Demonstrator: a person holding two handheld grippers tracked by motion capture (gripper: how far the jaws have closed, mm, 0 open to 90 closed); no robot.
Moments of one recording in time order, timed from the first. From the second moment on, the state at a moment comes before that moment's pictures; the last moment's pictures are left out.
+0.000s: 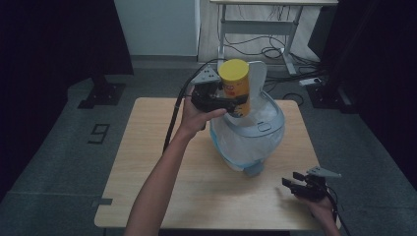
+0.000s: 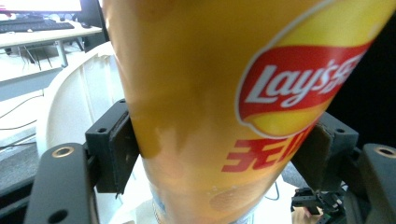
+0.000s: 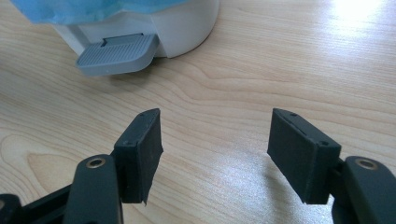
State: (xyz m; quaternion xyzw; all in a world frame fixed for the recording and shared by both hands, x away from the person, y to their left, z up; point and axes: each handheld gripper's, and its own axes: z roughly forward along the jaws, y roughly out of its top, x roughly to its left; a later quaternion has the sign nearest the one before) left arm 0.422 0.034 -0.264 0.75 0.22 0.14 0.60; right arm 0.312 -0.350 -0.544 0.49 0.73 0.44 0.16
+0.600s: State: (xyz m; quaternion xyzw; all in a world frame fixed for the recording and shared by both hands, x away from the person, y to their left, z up) left arm 0.441 0.005 -0.264 0.76 0.22 0.13 0.60; right arm 0.312 -0.348 -0.546 0.49 0.74 0.43 0.16
